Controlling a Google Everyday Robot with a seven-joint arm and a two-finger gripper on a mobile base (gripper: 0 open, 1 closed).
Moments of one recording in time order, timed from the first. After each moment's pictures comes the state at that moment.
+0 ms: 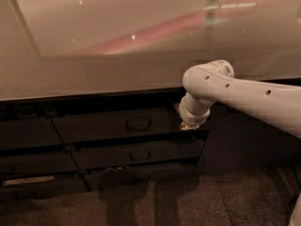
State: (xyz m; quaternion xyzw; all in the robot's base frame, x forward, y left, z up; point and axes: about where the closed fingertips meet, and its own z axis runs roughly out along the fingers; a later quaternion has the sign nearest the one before) arm 0.579 -0.139 0.644 -0.78 0.62 -0.02 0.09
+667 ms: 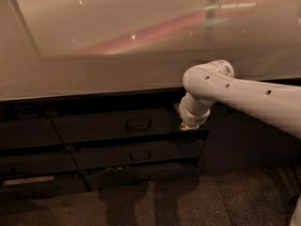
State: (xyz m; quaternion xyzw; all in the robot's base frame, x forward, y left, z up) arm 0.578 -0.139 0.644 -0.78 0.61 -0.02 0.09
